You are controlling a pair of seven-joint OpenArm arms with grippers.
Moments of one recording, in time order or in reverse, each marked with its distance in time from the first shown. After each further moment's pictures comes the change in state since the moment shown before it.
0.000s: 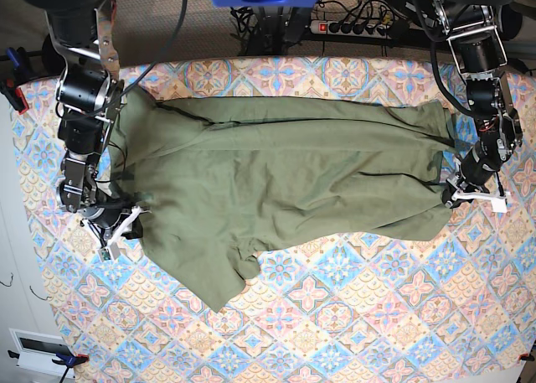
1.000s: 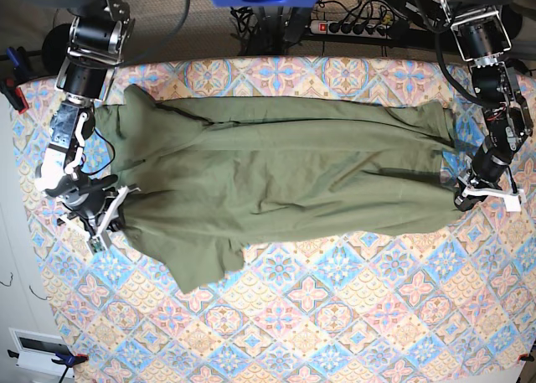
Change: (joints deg) left arm 5.5 -0.2 -4.1 12.0 0.2 0.0 0.4; right arm -21.4 -0.8 5.0 55.2 15.5 1.1 -33.3
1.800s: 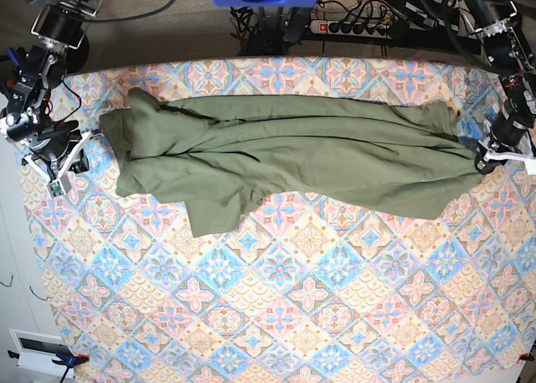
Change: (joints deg) left arm 10.6 0.4 -12.0 5.1 -0.4 -0.4 7.0; right arm -17.1 6.6 10.2 11.3 16.7 -0.1 -11.8
